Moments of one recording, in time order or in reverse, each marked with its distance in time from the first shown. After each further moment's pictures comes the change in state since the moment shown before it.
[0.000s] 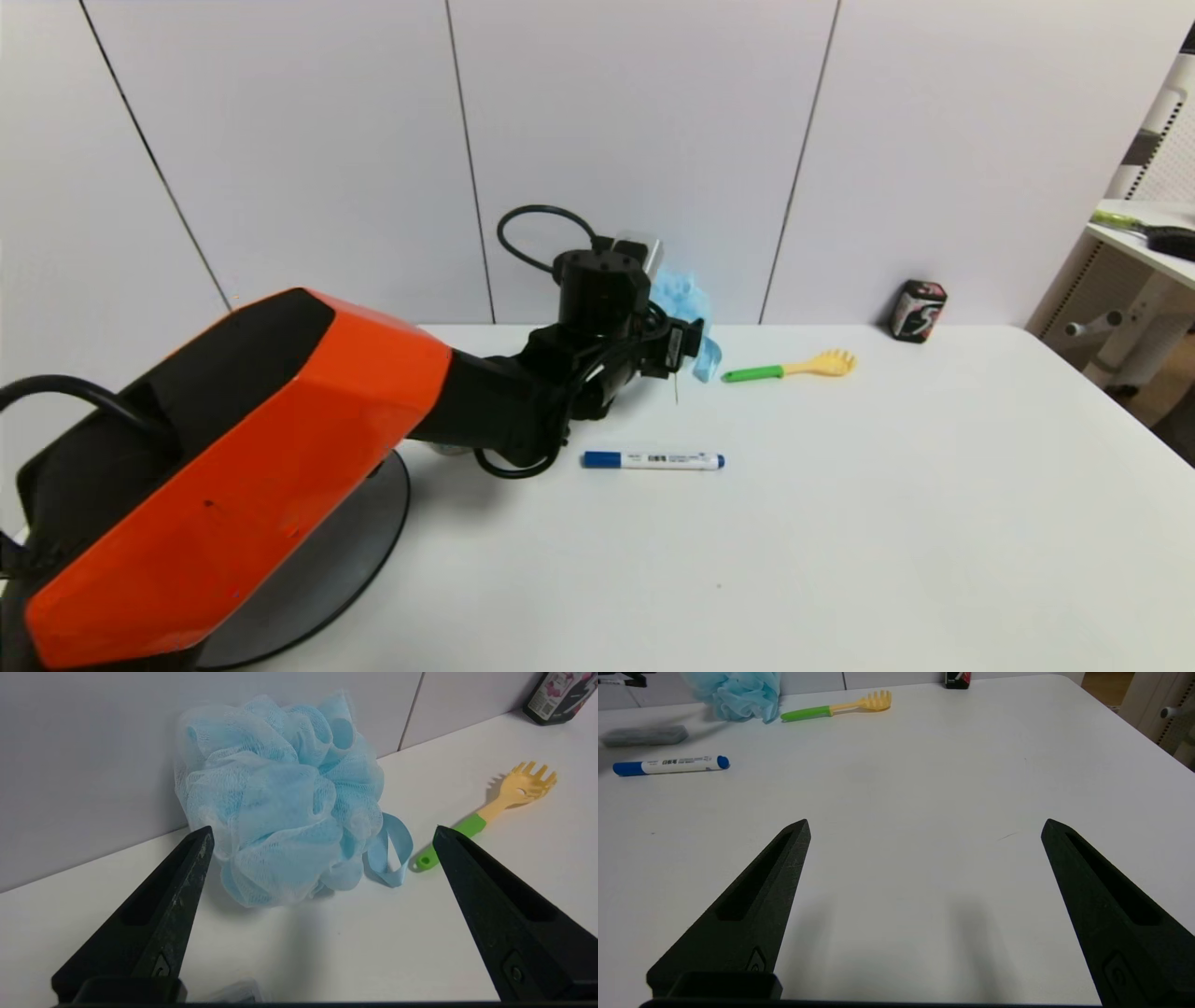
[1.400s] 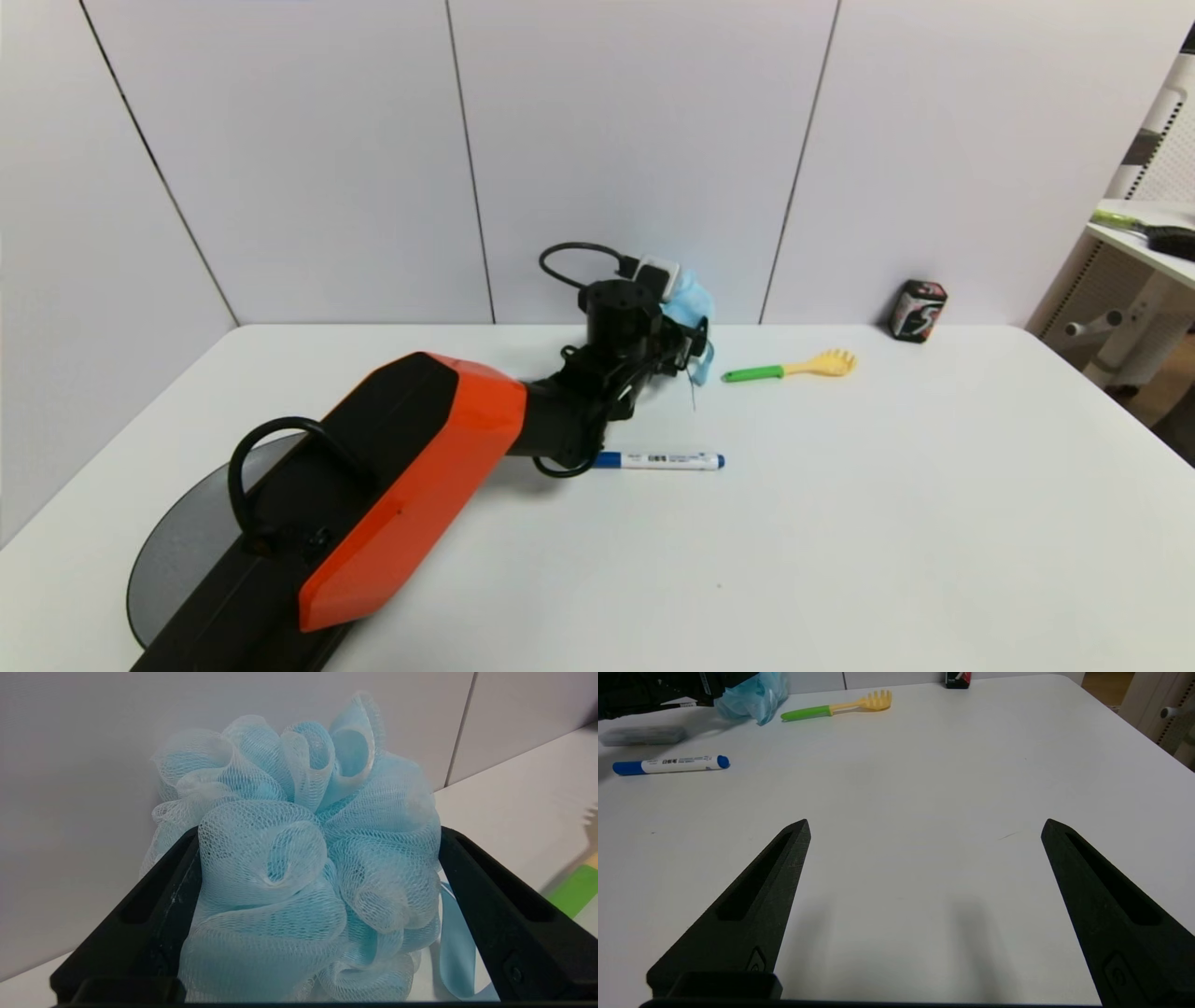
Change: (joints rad) left arm 0.033 0.300 -0.345 -0.100 -0.003 0.151; right arm 0.000 0.000 0.000 0.000 0.000 -0.001
